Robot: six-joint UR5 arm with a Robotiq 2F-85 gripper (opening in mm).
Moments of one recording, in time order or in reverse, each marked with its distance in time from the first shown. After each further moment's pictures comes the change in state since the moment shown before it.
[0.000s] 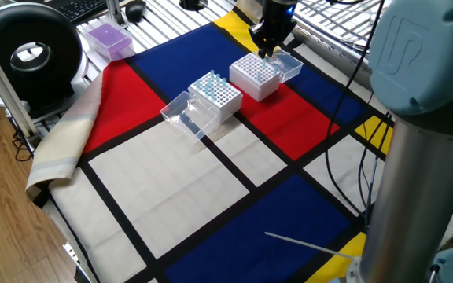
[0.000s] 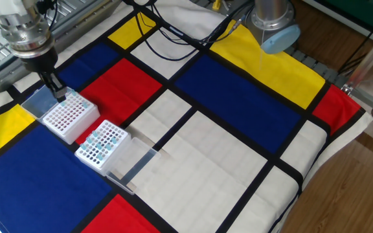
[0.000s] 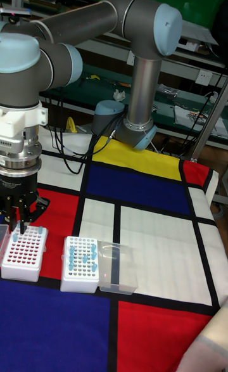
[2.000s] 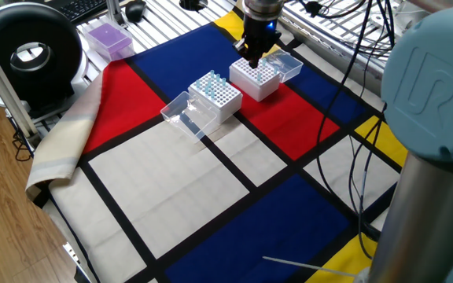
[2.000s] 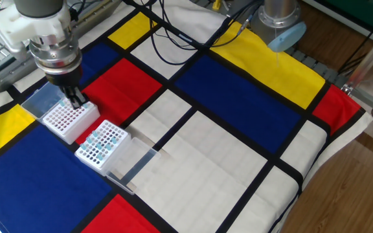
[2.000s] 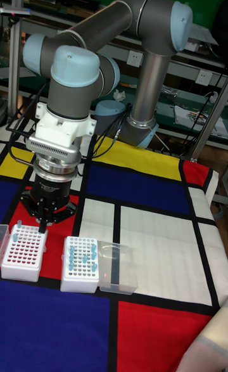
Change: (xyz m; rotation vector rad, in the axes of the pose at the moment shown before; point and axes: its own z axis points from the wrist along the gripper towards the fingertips) arm 0.022 0.049 0.006 0.120 -0.010 -0.056
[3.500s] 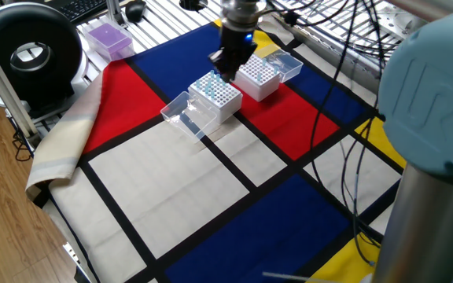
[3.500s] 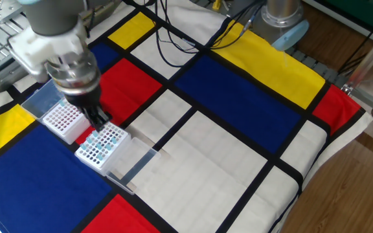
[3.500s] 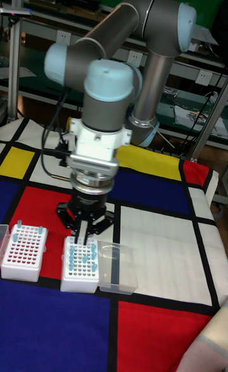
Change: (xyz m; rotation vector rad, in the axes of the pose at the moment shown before) arm 0.000 0.097 0.001 -0.084 0.009 -0.029
